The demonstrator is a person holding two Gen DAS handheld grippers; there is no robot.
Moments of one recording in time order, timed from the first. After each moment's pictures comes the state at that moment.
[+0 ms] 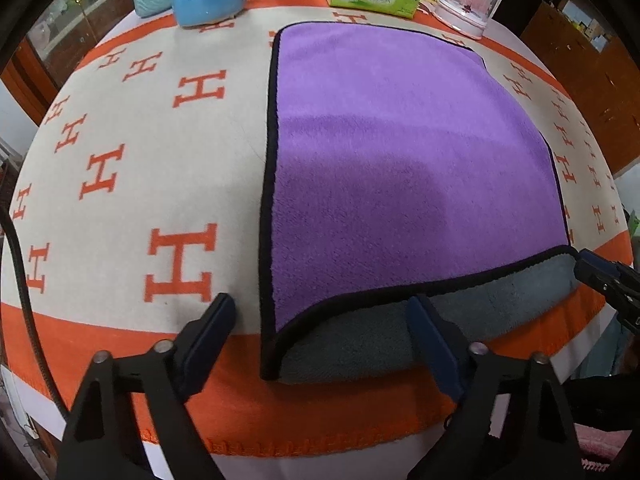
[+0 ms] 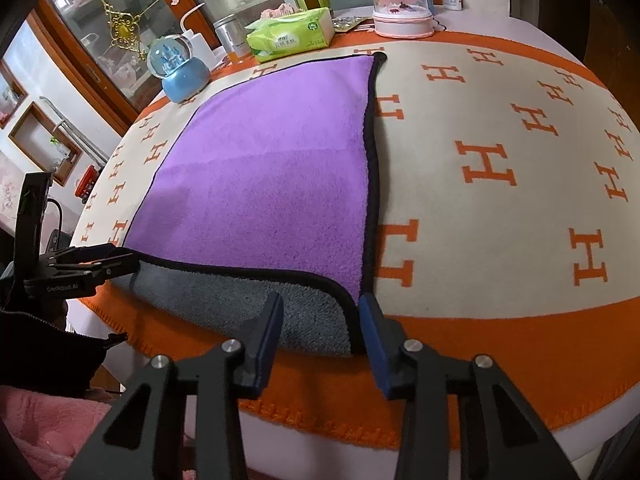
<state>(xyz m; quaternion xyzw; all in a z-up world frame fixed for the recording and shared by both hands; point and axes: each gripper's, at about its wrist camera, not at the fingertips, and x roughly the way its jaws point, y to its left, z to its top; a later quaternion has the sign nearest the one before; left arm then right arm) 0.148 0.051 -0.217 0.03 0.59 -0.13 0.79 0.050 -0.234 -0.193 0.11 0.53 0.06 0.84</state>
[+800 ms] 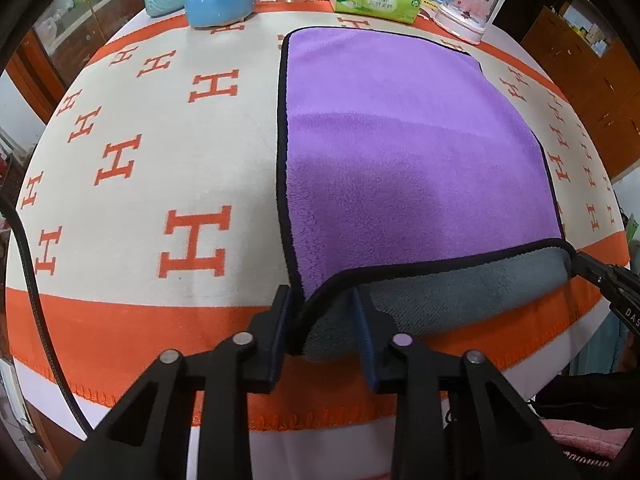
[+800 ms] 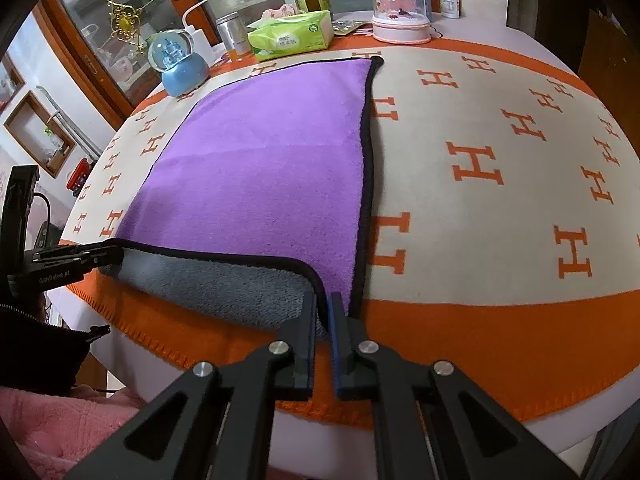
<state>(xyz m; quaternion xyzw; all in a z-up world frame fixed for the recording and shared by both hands) 0.128 0.062 -0.203 0.02 0.59 -0.13 0.80 0.039 -0.228 -0.187 0.08 0.52 0.05 0.85</state>
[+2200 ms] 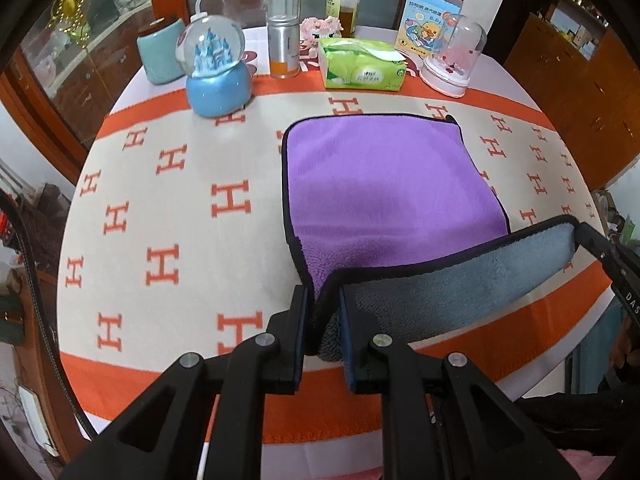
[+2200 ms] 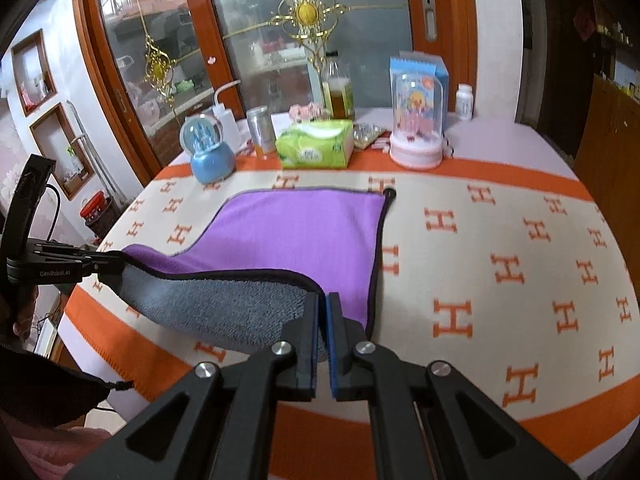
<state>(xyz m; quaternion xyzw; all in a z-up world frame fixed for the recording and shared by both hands) 0.177 0.056 -0.104 0.05 0.56 -0.14 0.82 0.080 -0.231 -0.091 0.04 0.40 0.07 0.91</state>
